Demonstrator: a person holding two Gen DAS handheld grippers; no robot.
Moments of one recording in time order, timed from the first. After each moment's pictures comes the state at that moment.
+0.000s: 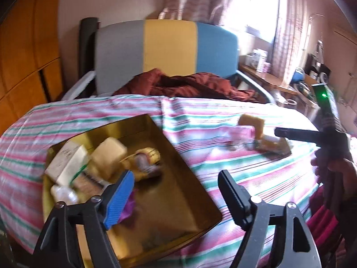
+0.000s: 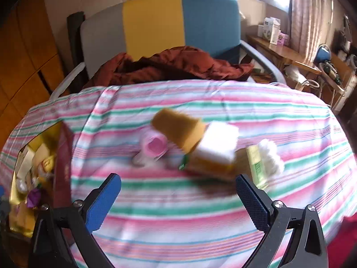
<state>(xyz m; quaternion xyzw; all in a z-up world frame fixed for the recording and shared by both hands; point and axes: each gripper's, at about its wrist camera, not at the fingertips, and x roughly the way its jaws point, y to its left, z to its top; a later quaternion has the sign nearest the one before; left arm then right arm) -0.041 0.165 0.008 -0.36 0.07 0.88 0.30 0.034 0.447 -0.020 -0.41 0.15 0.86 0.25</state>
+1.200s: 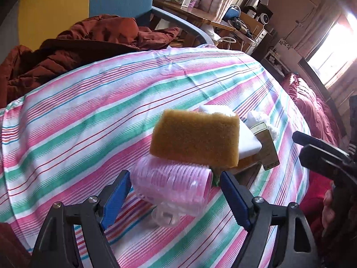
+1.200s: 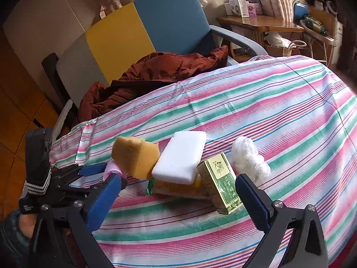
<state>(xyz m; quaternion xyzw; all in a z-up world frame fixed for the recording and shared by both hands) -0.155 0.427 -0.090 -0.50 0.16 0.67 0.52 0.063 0.535 -0.037 -0.36 0.29 0.85 0.26</state>
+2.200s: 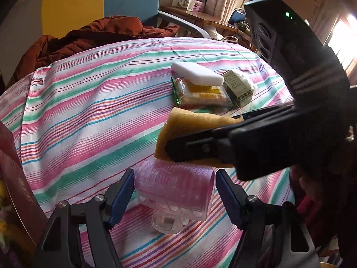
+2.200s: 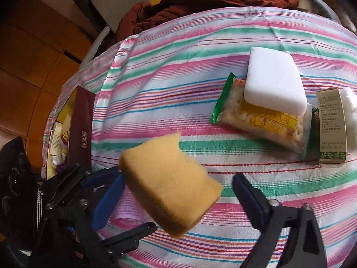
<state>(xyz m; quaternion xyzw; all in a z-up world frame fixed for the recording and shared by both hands) -0.037 0.345 -0.089 -0.47 0.17 0.72 0.48 0.016 0.479 -0.105 -0.53 0.30 0.79 0.04</state>
